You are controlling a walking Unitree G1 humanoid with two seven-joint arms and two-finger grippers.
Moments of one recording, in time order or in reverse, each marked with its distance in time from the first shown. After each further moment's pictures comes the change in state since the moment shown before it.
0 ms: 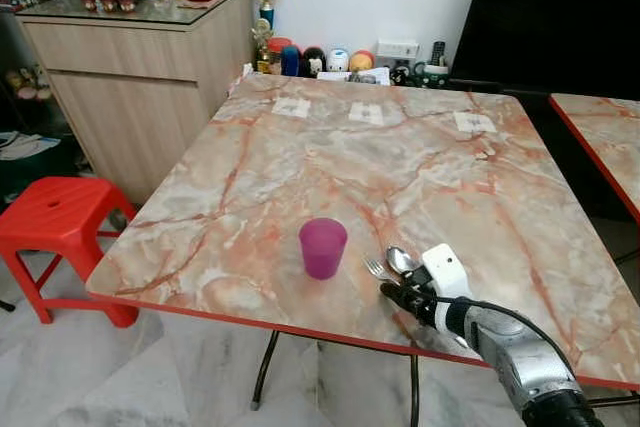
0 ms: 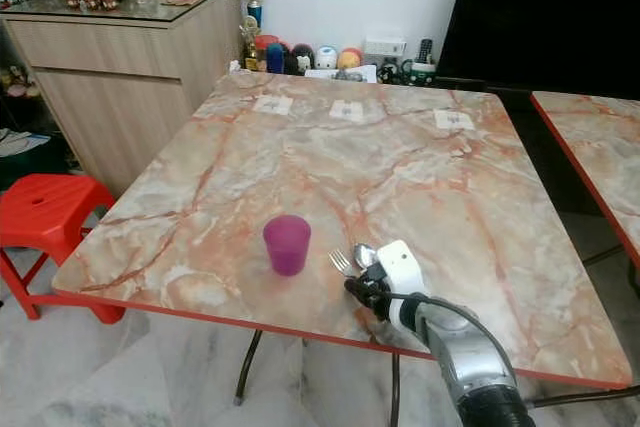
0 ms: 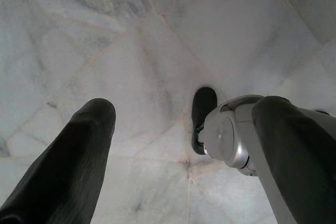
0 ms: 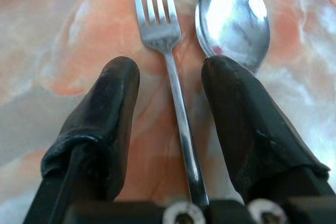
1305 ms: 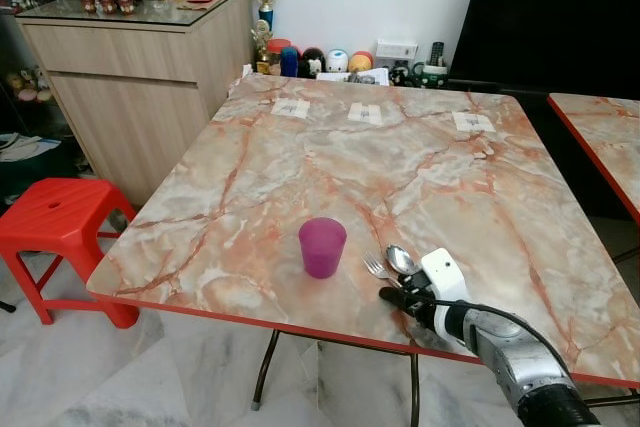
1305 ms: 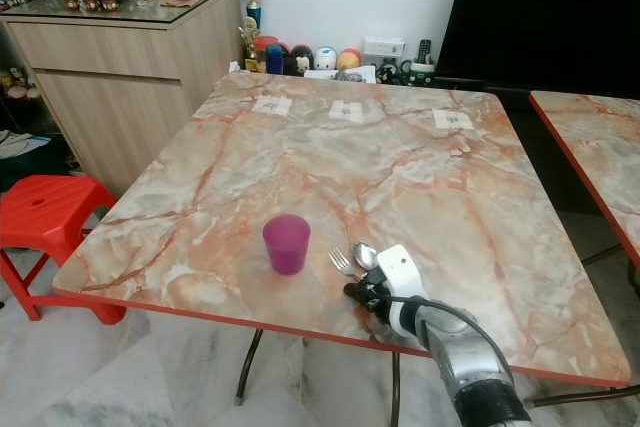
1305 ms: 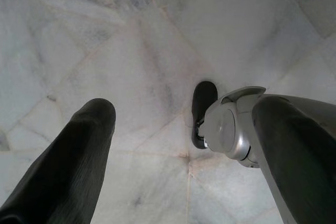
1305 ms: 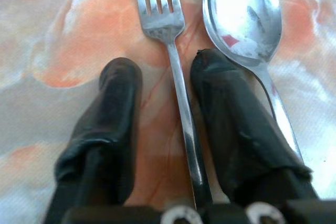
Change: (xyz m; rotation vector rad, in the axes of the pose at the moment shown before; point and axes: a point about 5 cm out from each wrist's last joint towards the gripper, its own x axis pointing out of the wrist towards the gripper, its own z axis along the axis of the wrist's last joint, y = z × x) left arm -0.002 0.000 -0.007 -0.002 0.016 -0.002; right arm 0.007 -0.005 -0.009 -0.003 0.013 0.012
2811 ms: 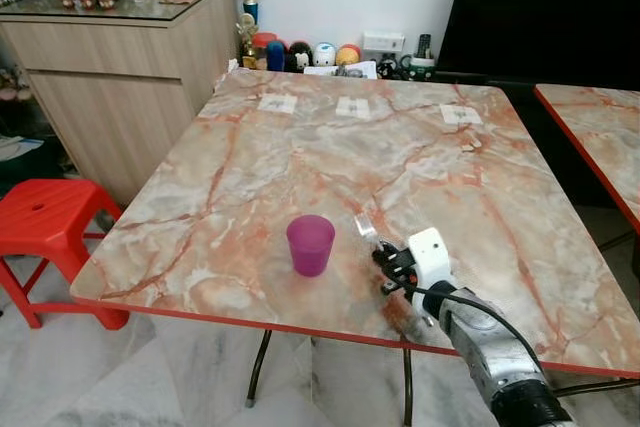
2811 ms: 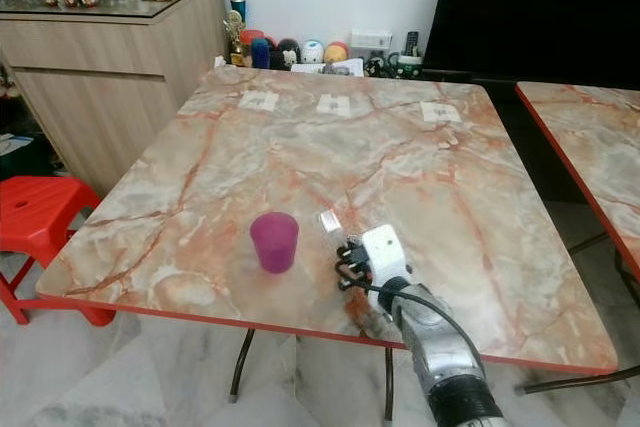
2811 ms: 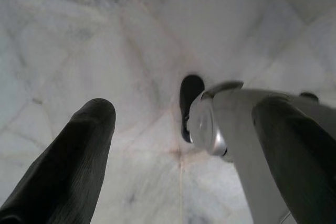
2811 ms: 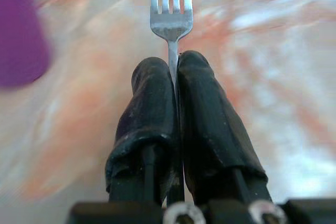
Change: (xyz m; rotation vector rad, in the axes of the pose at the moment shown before) left arm 0.000 -0.017 -0.005 0.009 0.014 -0.032; right arm 0.009 0.014 0.040 -0.027 -0.294 -0.172
